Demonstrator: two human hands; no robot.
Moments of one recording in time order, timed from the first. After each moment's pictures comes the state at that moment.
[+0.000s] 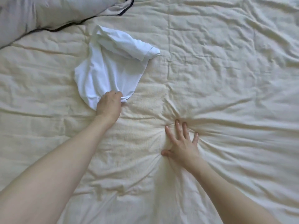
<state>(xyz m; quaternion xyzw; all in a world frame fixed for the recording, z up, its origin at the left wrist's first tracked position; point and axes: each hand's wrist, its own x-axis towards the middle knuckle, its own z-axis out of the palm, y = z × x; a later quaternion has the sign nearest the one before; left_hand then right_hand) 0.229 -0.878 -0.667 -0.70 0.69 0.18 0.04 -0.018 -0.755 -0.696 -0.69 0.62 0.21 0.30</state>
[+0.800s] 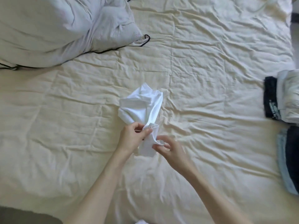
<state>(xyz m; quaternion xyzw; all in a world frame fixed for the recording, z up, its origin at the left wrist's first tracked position) 0.197 -0.677 -0.470 -0.70 0.38 0.53 -0.29 0.038 -0.644 -0.484 -0.50 0.60 -0.21 0.59</state>
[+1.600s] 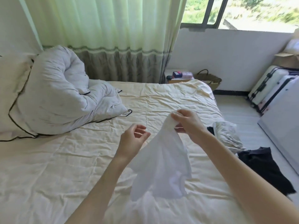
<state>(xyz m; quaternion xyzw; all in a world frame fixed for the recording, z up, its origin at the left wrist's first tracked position) 0.130 -0.618 -0.213 -0.59 0.58 0.38 -0.42 -0.061 -0.643 -0.160 -0.46 0.58 -0.44 0.50</state>
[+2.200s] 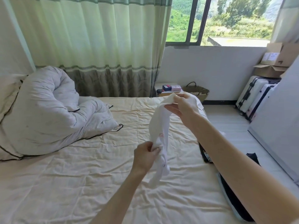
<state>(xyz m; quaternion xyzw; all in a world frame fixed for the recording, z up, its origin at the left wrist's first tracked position) 0.039 -0.615 -0.221 -0.60 0.58 0.39 -0.39 -0.096 -0.673 -0.093 -0.33 0.55 -0.60 0.48</state>
